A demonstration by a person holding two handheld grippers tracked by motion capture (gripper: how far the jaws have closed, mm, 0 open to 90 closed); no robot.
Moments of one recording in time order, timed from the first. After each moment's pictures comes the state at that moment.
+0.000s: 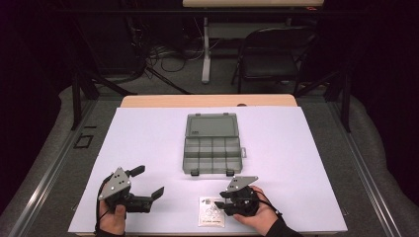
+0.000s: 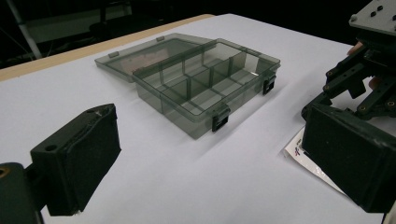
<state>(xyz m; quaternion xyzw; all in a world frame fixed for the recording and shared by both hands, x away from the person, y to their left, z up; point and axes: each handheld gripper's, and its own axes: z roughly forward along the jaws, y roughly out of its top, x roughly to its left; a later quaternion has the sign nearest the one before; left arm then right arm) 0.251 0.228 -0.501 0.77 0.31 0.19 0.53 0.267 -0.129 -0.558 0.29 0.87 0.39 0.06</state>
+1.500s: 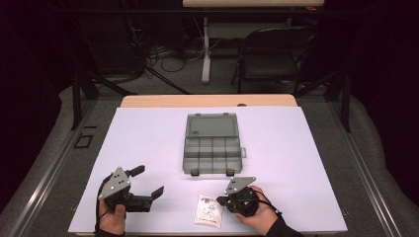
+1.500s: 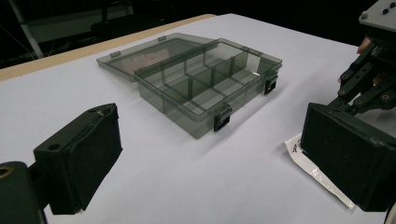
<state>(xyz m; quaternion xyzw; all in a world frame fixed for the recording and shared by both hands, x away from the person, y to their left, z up) 0.251 0.229 -0.502 0.77 0.32 0.19 0.52 0.265 -0.127 -0.552 0.25 0.89 0.38 0.06</state>
